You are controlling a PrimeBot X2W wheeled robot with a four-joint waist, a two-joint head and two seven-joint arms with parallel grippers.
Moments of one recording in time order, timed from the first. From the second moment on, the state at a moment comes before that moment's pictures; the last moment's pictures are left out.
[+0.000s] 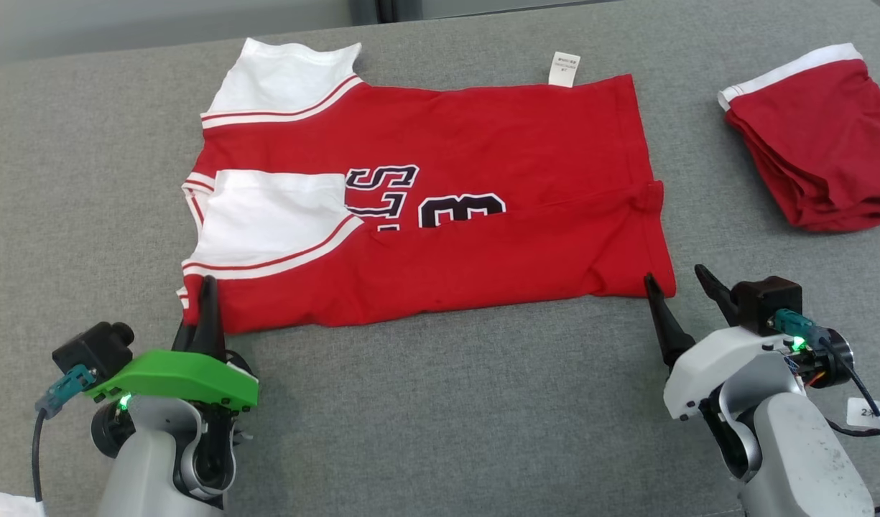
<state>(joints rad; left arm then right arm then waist) -0.28 0.07 -0.03 0.42 -0.69 -0.11 -0.09 -0.27 -0.05 -0.01 0.30 0.11 0.13 0.01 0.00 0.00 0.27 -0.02</state>
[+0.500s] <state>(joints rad) -0.29 0.08 -0.08 0.33 -0.68 -0.12 -0.13 -0.37 -0.05 0.03 0.50 0.13 0.13 0.01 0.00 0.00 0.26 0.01</state>
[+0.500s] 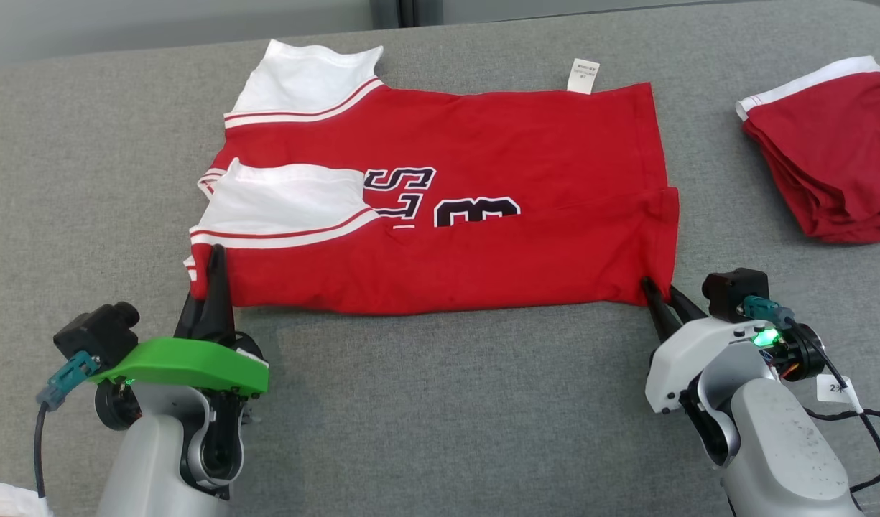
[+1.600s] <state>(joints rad) 0.18 0.11 -0.16 0.09 -0.69 0.01 0.03 0.13 -0.05 -0.09 0.03 0.17 0.13 0.19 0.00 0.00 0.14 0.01</state>
